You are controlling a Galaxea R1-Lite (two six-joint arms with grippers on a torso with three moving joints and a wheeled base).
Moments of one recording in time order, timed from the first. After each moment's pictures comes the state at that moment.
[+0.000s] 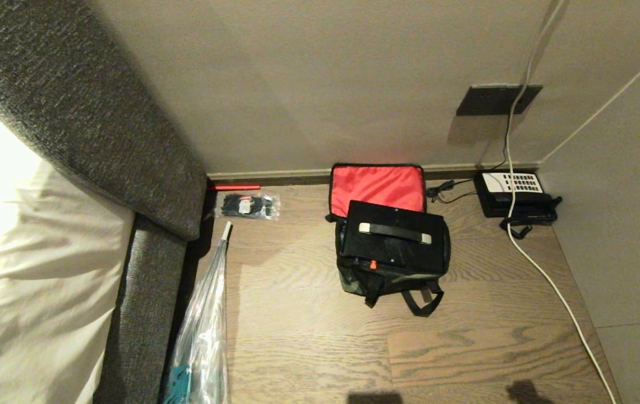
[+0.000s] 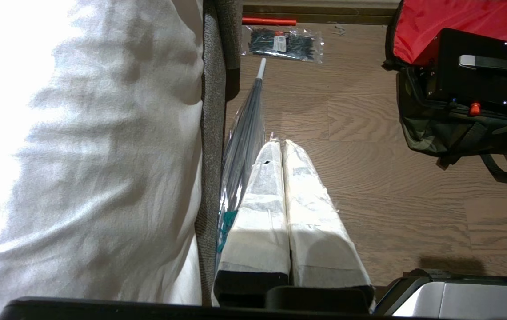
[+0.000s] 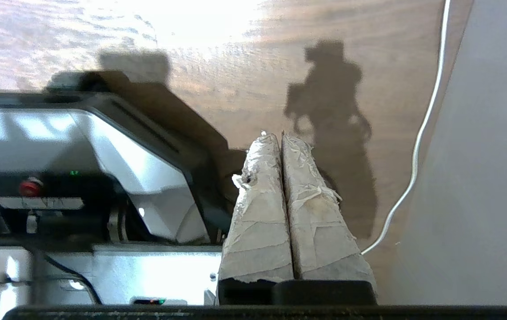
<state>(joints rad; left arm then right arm) 0.00 0.00 0.00 0.01 0.01 0.00 0.06 0.70 -0.32 0.33 -0.09 0.02</state>
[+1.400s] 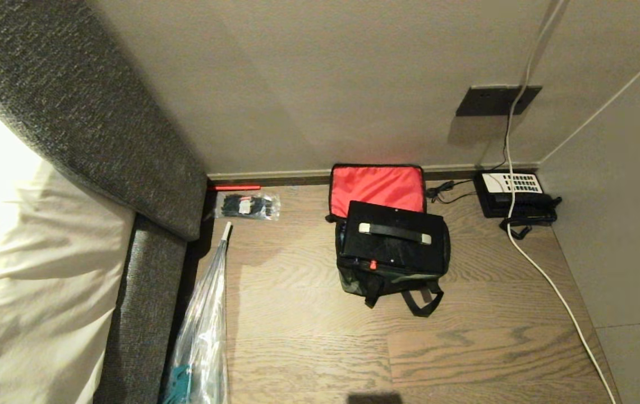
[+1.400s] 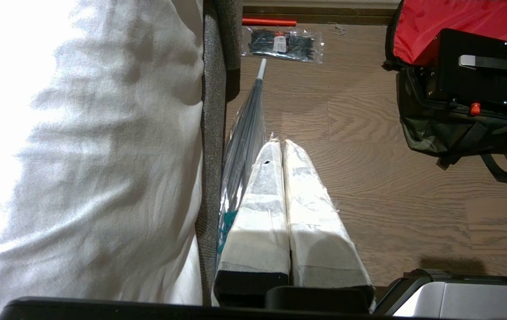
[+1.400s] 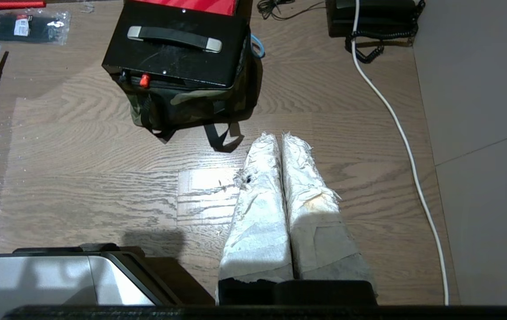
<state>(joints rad) 0.00 0.00 0.00 0.01 0.01 0.00 0.00 0.00 -0.02 0.05 -0.01 0.00</state>
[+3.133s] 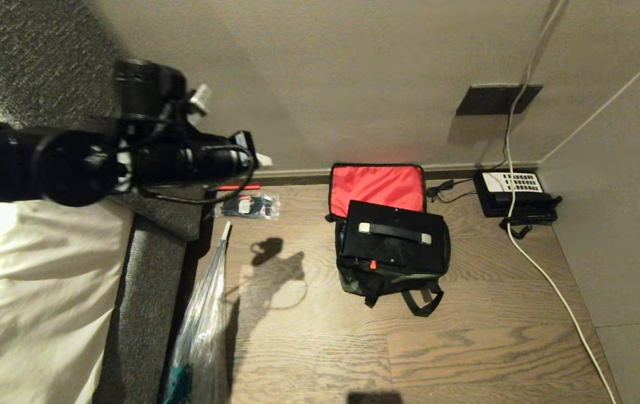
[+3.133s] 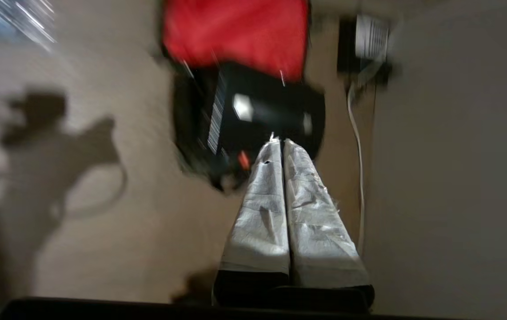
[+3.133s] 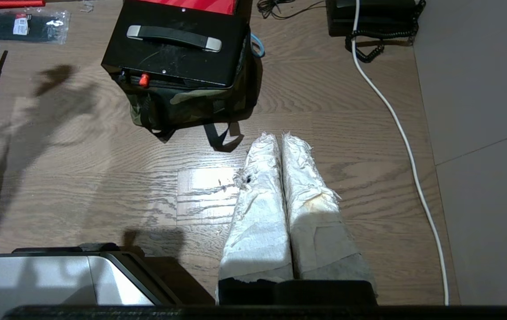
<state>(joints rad) -0.38 1.82 -1.40 -0.08 -0.27 -0.45 0.00 0.00 -0.02 0.05 -0.01 0.00</state>
